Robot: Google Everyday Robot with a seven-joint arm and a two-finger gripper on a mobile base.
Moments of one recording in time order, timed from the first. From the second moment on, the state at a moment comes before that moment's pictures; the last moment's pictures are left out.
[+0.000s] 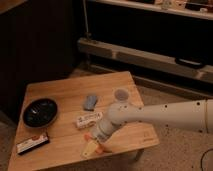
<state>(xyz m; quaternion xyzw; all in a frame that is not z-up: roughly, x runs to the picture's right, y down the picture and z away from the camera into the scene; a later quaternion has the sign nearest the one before) -0.083 0.264 0.696 -0.44 -0.22 0.24 0.83</state>
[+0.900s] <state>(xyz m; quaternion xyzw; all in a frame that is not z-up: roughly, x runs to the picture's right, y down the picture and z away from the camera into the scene) -0.043 0.309 0.715 -0.46 -0.15 0.30 0.82</state>
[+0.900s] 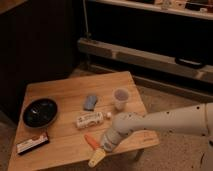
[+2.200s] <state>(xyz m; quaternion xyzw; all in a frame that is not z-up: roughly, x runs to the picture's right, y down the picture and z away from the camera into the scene) -0.049 0.302 0.723 -0.44 -0.11 0.32 0.83</state>
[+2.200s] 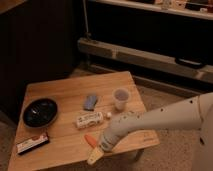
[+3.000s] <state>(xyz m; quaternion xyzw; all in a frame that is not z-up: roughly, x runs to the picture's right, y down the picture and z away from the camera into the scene) -0.048 0.312 0.730 -0.45 -0.09 0.32 0.83</state>
